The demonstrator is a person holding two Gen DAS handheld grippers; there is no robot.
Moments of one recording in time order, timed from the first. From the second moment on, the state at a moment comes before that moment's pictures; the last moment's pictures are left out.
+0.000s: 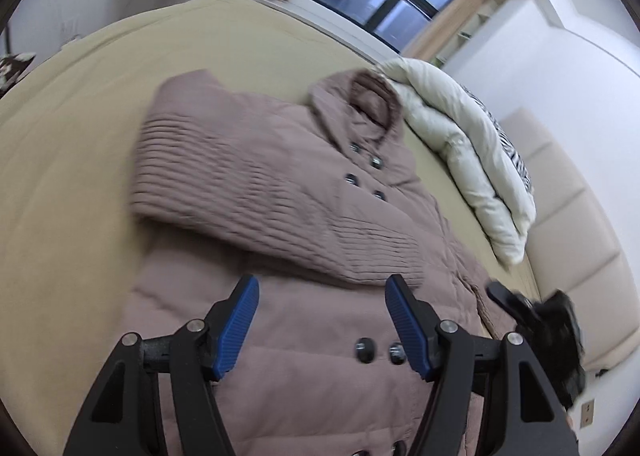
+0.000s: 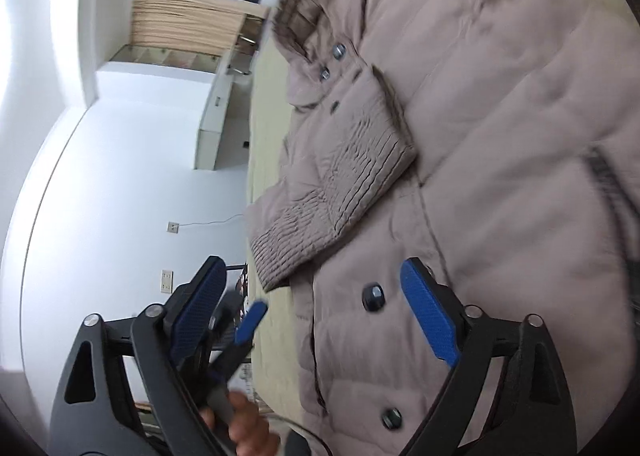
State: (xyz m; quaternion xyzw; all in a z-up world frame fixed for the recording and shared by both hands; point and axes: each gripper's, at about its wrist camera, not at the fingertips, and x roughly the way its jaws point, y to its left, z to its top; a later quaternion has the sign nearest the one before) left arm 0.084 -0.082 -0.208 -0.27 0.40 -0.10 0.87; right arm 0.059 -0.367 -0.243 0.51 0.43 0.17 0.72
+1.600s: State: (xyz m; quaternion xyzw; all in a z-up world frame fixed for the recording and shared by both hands) left arm 0.202 0.001 -0.294 -0.32 0.40 0.06 0.86; right arm 0.179 -0.412 -0.158 0.44 0.30 0.06 0.84
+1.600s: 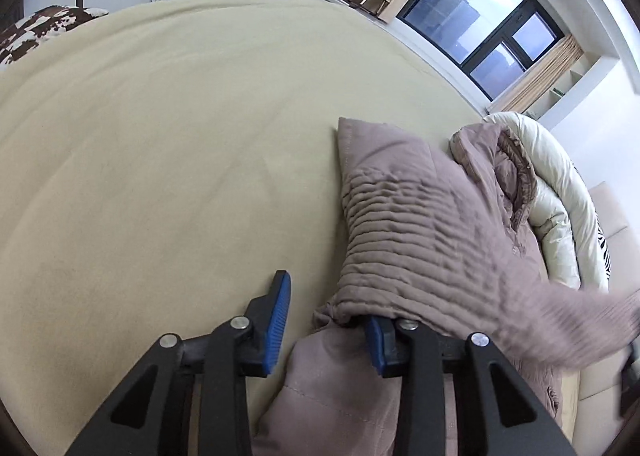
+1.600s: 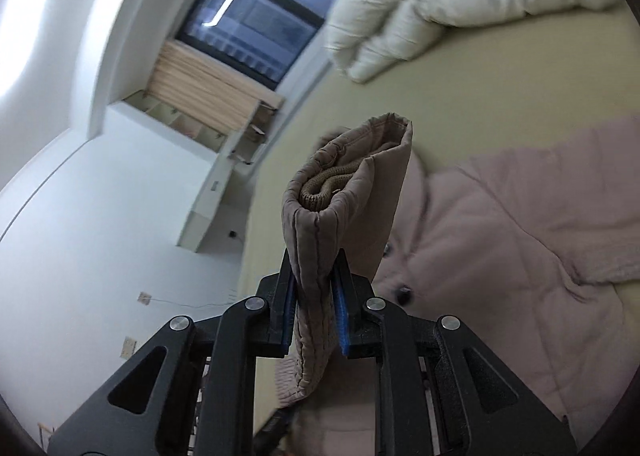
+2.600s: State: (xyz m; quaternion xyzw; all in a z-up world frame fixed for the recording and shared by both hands) left arm 0.259 -0.037 -0.260 -0.07 0.43 0.04 0.90; right arm 0.195 -0.415 -0.215 0.20 0.42 -0.01 0.88
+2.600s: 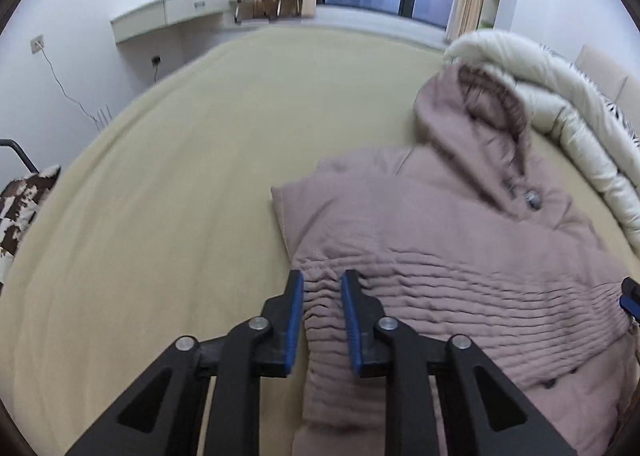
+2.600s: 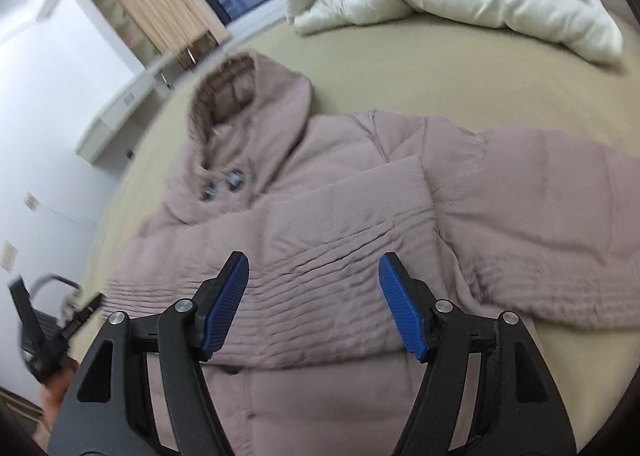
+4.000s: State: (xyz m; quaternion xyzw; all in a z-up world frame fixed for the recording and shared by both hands) left arm 0.268 -0.078 -0.262 0.03 0.45 0.03 0.89; right arm 0.173 -0.410 -0.205 0.17 0.40 -0.04 0.90
